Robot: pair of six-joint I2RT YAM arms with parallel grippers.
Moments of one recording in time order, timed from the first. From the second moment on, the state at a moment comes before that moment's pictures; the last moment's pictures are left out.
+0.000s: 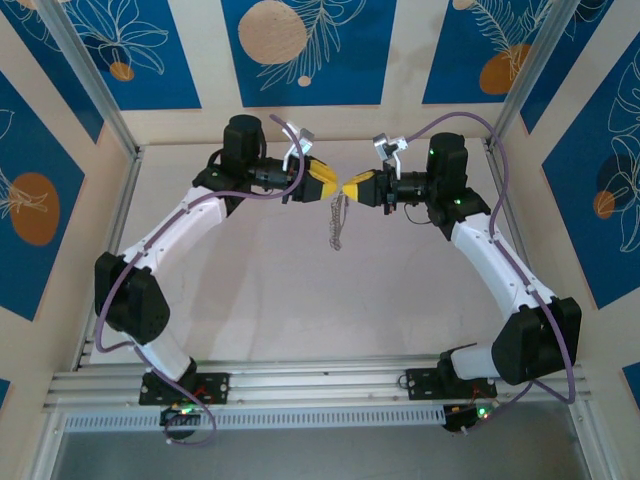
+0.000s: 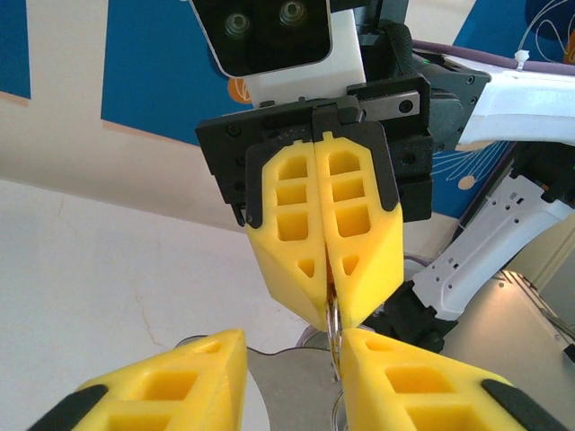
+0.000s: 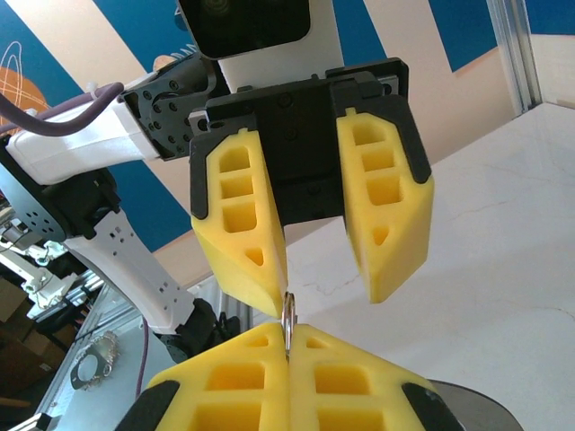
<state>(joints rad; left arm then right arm) -0.48 1.67 1.54 -0.15 1.20 -0.05 0.26 1.35 1.20 -0.08 -1.23 0.29</state>
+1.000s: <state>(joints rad) -0.51 1.67 1.55 -0.17 1.19 0.00 0.25 1.36 1.20 -0.09 -1.22 0.30</state>
